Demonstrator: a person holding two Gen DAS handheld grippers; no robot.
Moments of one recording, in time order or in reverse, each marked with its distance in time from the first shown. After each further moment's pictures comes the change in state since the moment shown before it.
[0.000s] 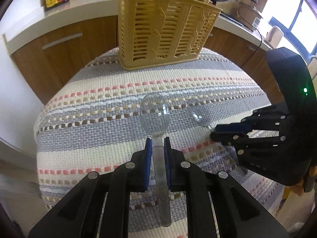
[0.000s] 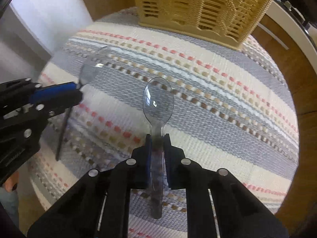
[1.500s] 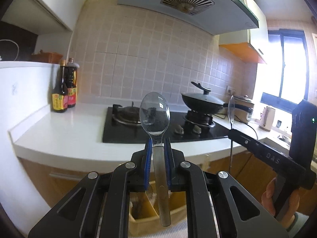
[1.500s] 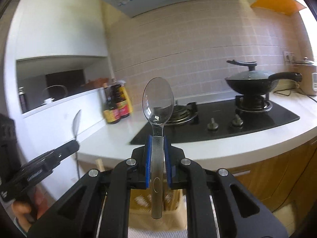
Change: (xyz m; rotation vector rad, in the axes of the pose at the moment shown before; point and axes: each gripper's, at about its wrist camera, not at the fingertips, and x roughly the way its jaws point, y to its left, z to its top) left arm -0.101 -0.015 0.158 0.020 -0.767 0.037; right arm -0.200 -0.161 0.079 0.274 -1.073 0.036
